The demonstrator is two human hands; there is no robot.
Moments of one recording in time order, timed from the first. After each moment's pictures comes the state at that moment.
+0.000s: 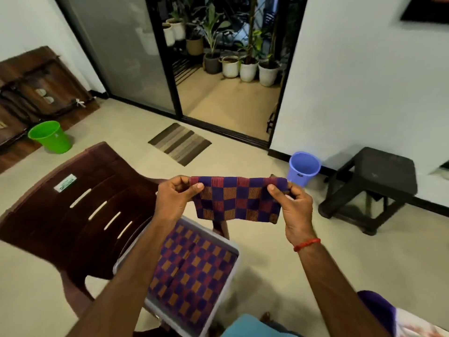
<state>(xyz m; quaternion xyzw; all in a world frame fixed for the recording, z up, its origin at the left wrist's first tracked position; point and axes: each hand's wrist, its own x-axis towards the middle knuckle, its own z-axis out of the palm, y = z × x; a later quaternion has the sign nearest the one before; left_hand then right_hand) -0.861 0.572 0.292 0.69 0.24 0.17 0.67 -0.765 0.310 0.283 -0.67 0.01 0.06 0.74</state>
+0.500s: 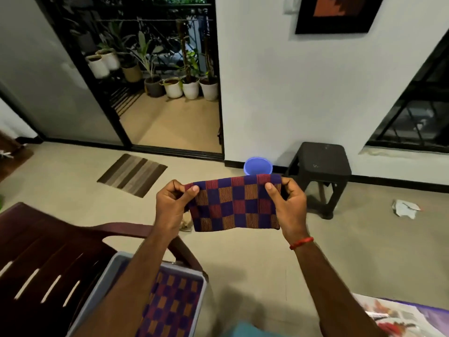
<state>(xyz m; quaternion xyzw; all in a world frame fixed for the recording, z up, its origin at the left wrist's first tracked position) -0.748 0.447 0.317 0.64 0.13 0.10 0.75 -0.711 0.181 0.307 -0.69 0.01 -0.08 0.72</state>
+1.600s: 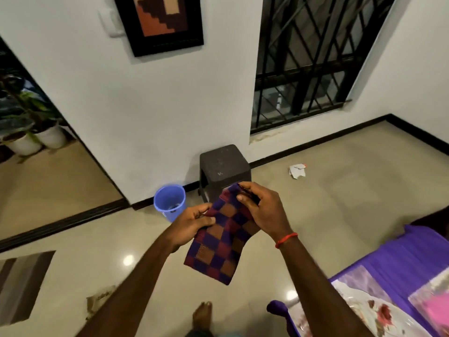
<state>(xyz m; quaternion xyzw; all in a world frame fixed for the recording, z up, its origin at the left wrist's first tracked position) -0.555 0.202 0.299 0.74 -0.18 -0.35 0.55 -0.631 -0.023 0.294 -0.86 0.04 -0.21 0.46</state>
